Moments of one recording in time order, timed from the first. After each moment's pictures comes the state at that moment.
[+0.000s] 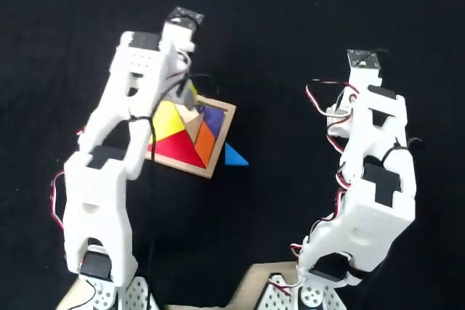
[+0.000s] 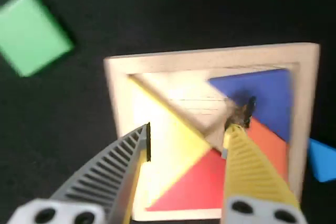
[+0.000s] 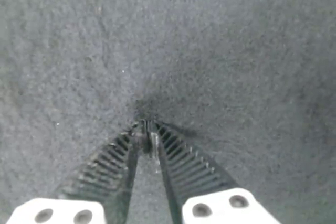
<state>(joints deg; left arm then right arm) 6.5 38.1 -31.7 82.5 -12.8 19.9 20.8 14.5 52.5 16.2</state>
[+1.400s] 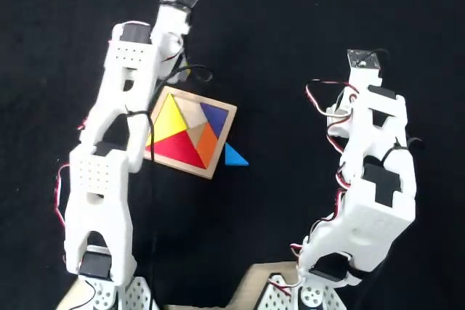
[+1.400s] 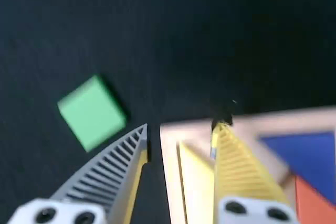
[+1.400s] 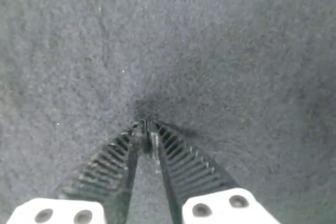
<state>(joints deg) 4.0 46.7 -46.7 74.9 -20.2 19.9 20.8 14.5 52.5 16.2</state>
